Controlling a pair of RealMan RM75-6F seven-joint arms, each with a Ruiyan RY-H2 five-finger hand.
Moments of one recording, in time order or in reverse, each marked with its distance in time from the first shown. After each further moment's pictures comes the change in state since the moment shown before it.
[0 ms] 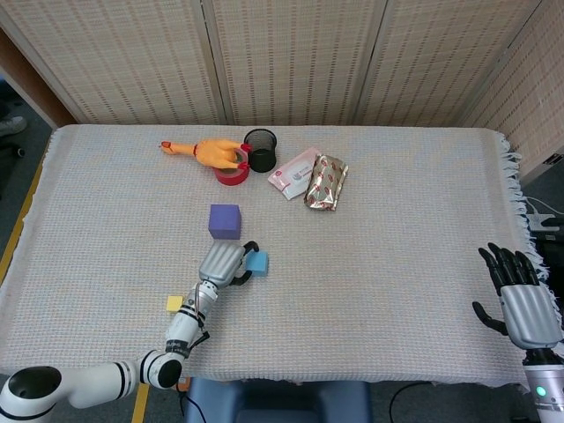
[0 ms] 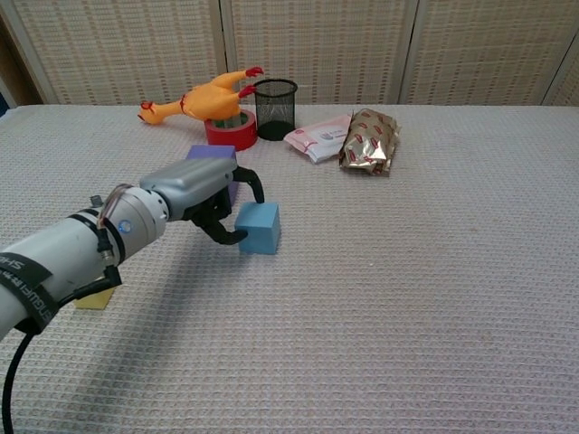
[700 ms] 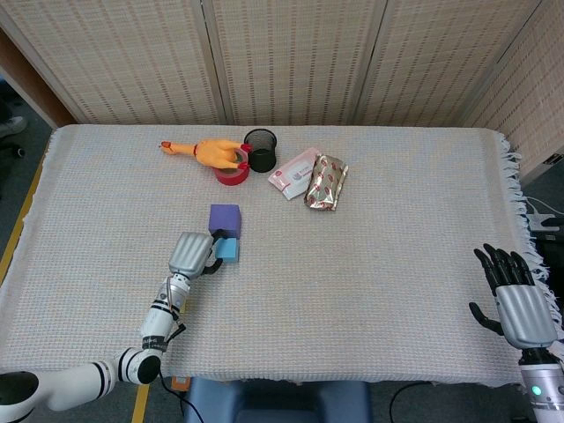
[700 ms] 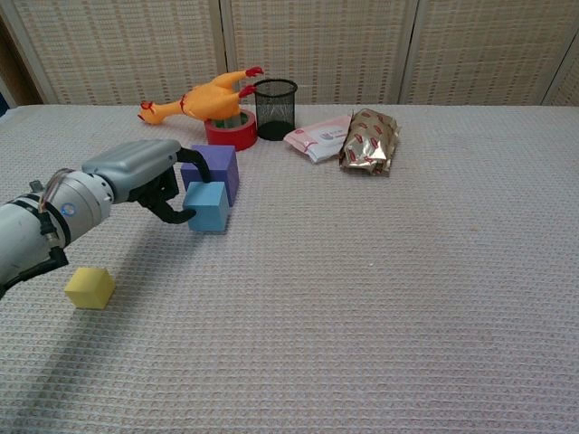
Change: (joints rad) left arm 0.057 0.086 0.007 0.026 -0.011 0.041 -0.034; right arm 0.006 -0.009 -0.001 -0.004 0.005 -0.013 -0.025
